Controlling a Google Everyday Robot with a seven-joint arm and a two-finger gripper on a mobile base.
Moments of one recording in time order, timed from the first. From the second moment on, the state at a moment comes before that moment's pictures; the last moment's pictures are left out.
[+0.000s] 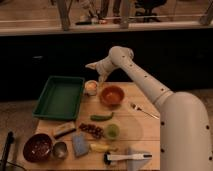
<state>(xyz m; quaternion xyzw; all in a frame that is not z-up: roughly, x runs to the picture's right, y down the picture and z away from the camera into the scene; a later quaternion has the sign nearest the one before) -0.060 -0.078 0.868 -0.06 -0.36 -0.26 0.90</state>
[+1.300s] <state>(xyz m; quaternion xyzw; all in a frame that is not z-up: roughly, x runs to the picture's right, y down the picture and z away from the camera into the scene) -0.061 -0.073 0.865 -0.07 -0.35 -0.26 0.90</state>
